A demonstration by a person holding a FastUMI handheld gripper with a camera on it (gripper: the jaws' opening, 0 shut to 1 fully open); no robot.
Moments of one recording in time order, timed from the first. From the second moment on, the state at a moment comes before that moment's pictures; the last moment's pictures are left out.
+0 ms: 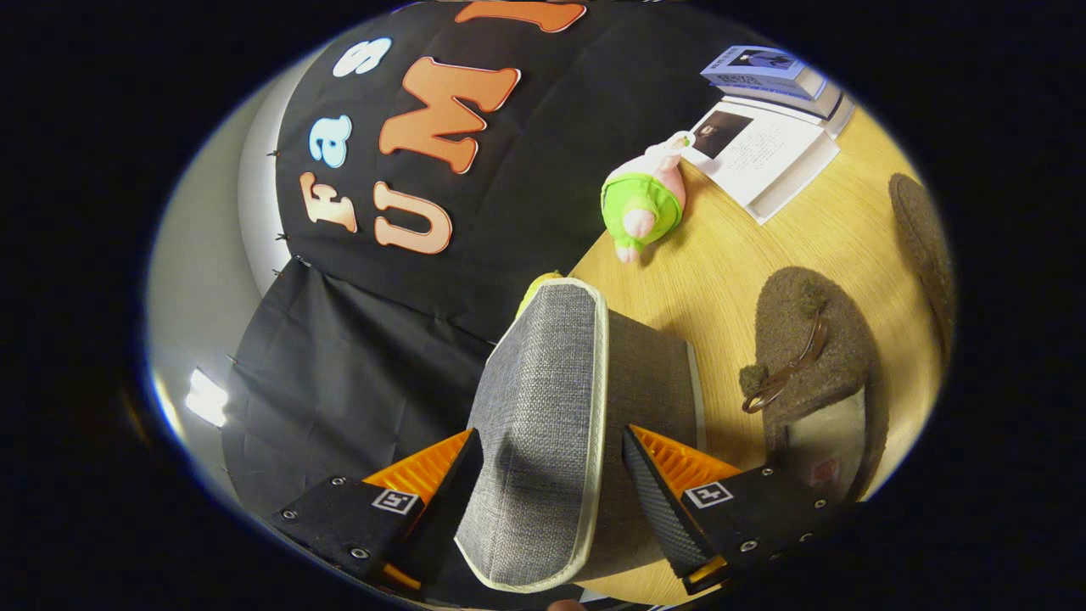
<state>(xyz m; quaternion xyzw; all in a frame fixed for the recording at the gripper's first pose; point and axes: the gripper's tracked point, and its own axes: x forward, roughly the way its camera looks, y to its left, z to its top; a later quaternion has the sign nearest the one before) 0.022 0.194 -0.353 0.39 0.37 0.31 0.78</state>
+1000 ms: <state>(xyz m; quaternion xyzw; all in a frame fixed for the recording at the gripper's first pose) 0.015 0.190 -0.285 0.36 0.38 0.28 0.80</state>
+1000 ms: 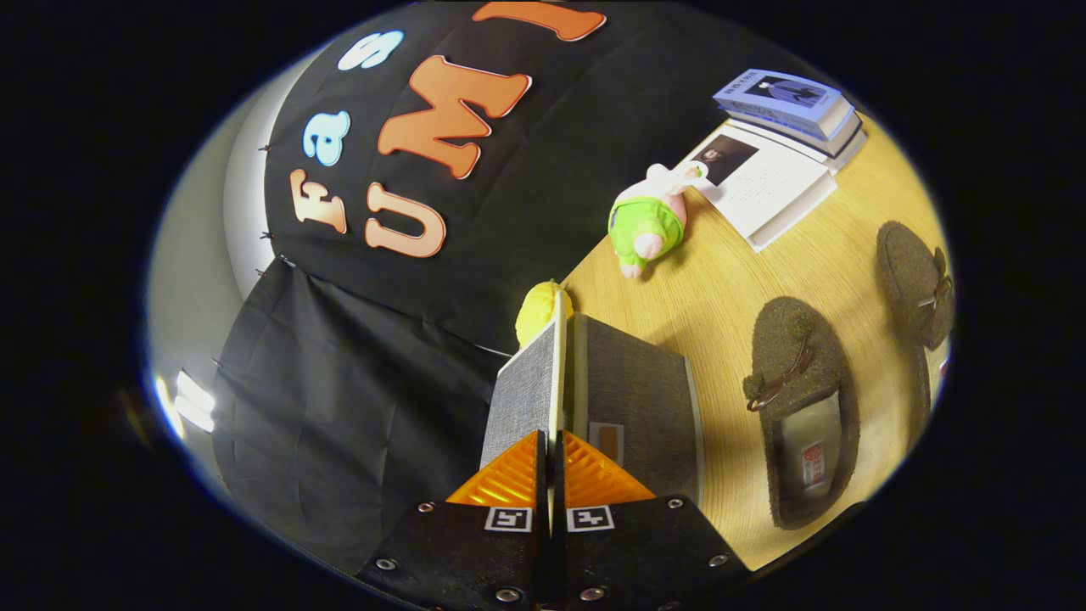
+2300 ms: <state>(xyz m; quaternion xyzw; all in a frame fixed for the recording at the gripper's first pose) -0.027 0.416 -0.153 0.11 0.32 0.36 0.87</state>
